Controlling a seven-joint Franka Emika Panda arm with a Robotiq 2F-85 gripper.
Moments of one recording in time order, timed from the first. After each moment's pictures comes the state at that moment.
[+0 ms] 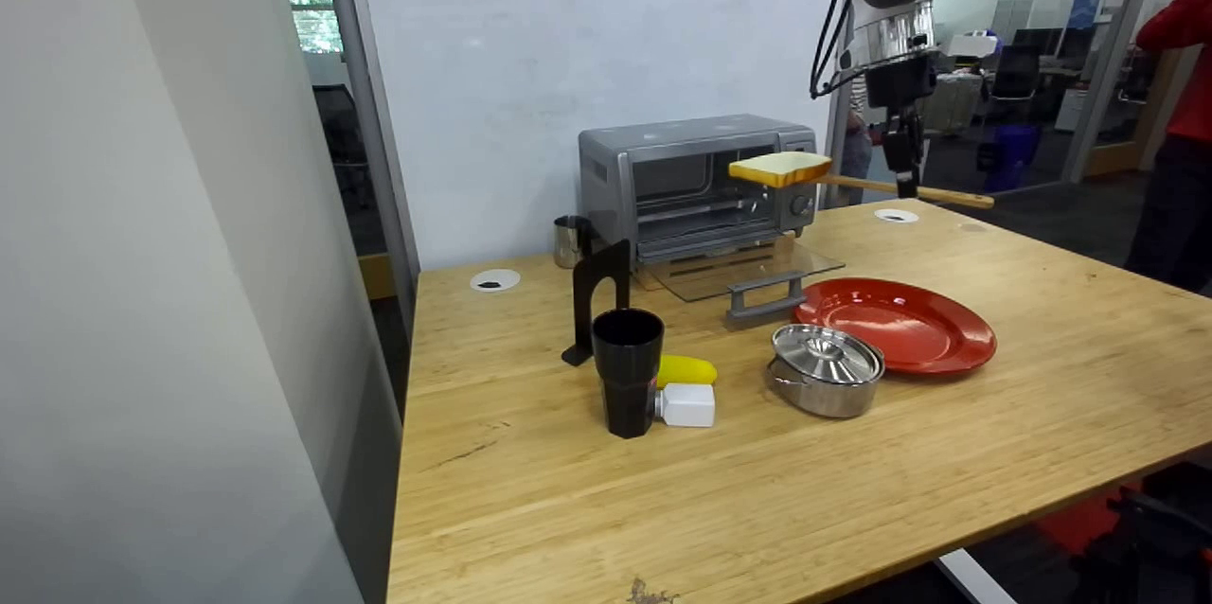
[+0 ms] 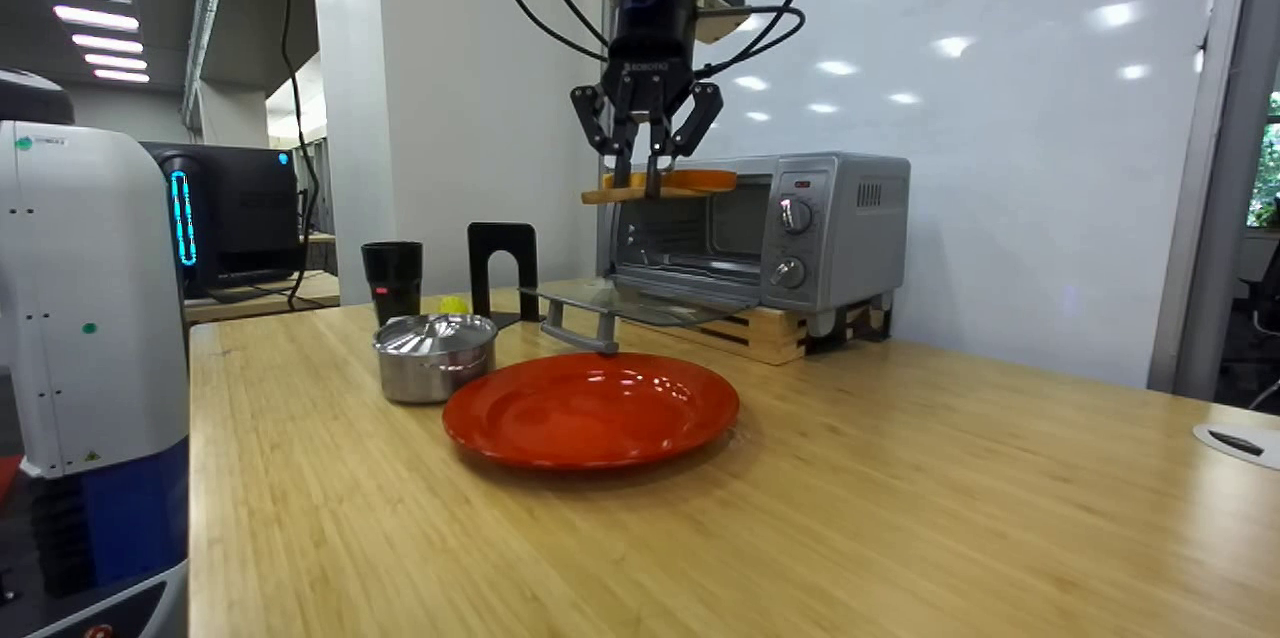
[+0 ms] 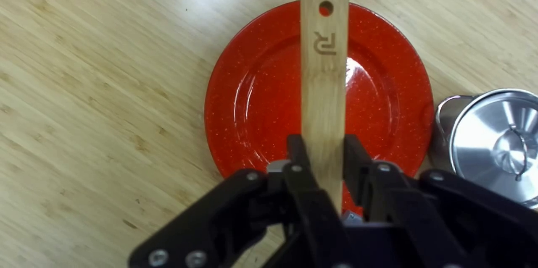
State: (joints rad) arm -0.17 0.20 -0.22 -1.83 -0.08 1.80 -0.50
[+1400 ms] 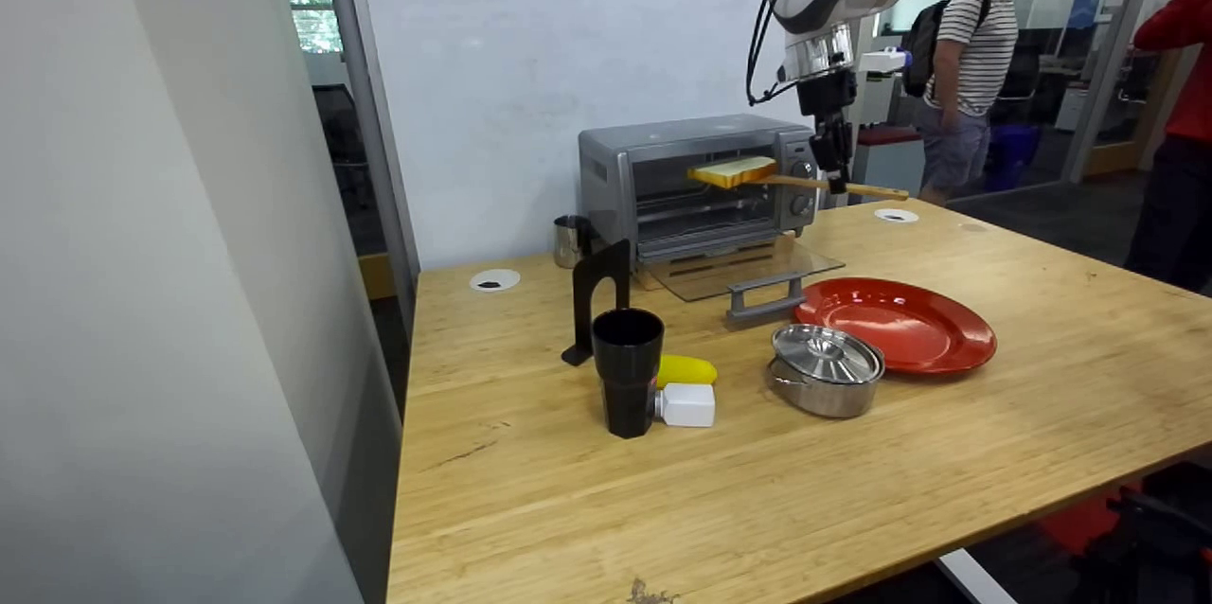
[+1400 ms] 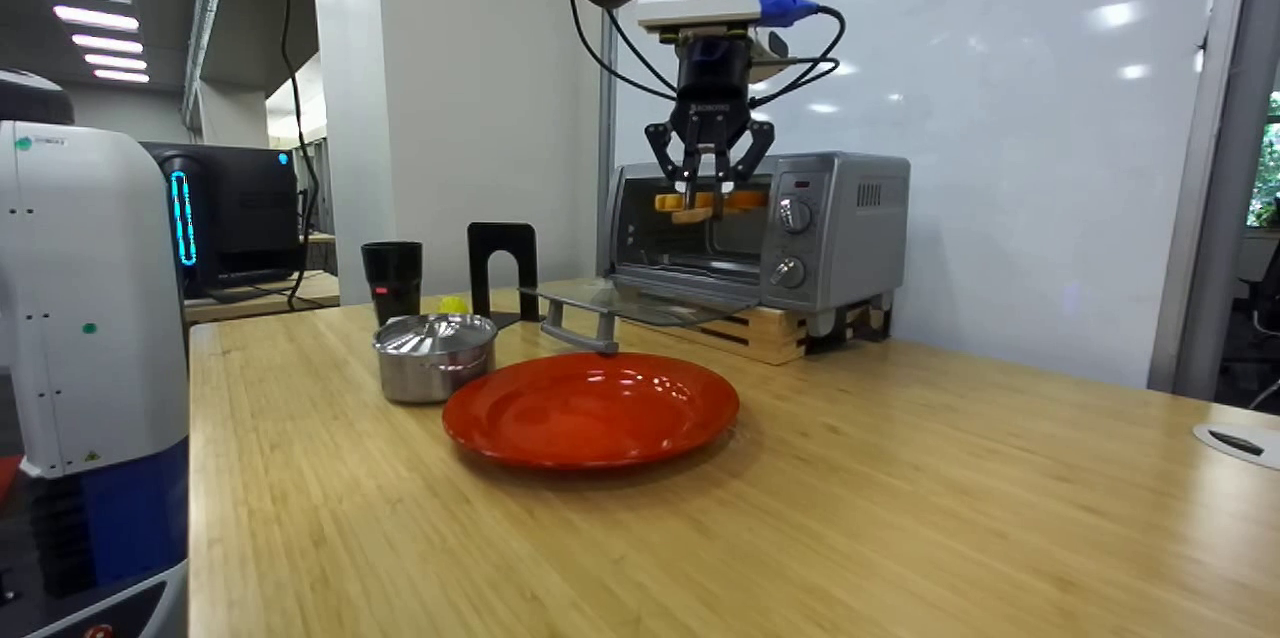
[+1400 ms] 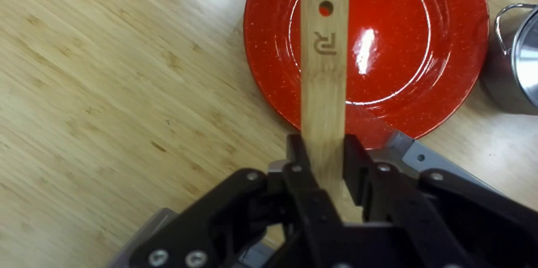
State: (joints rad) arm -0.25 0.58 -0.13 -1.31 -0.07 1.65 -0.51
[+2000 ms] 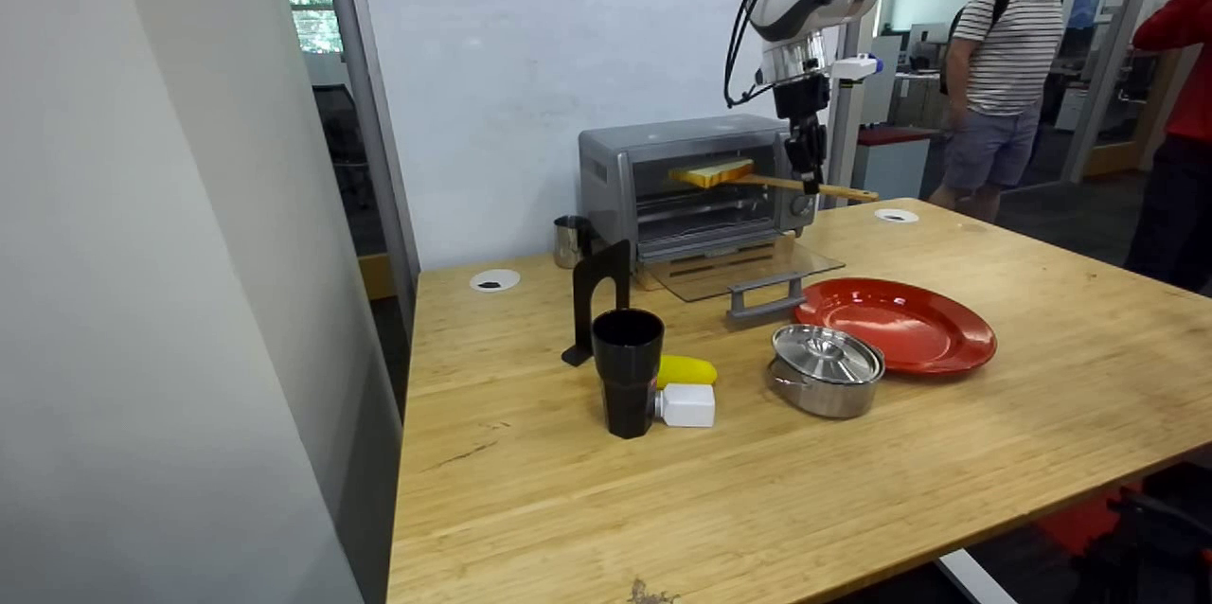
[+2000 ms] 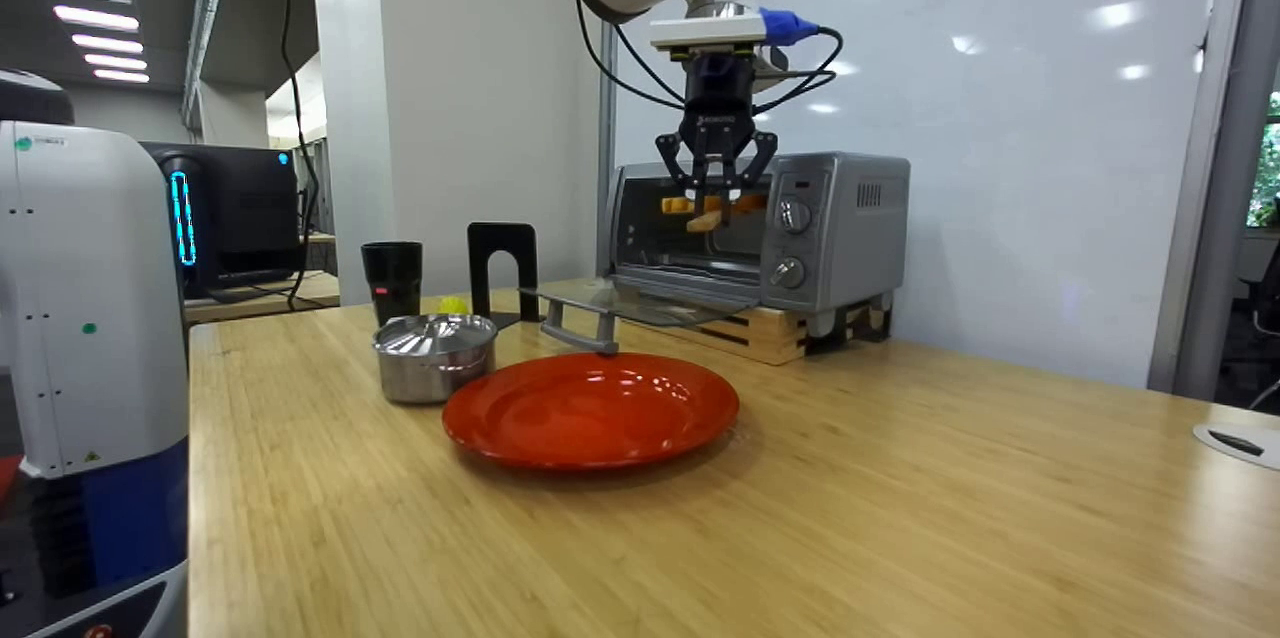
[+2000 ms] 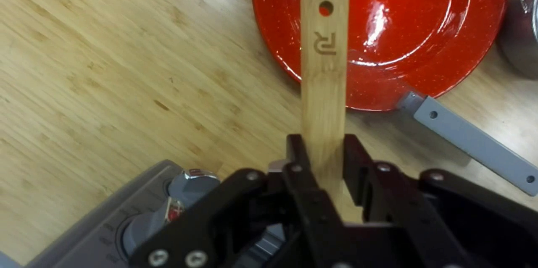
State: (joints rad) arm -0.25 0.71 -0.10 -1.12 -0.07 1.61 -0.51
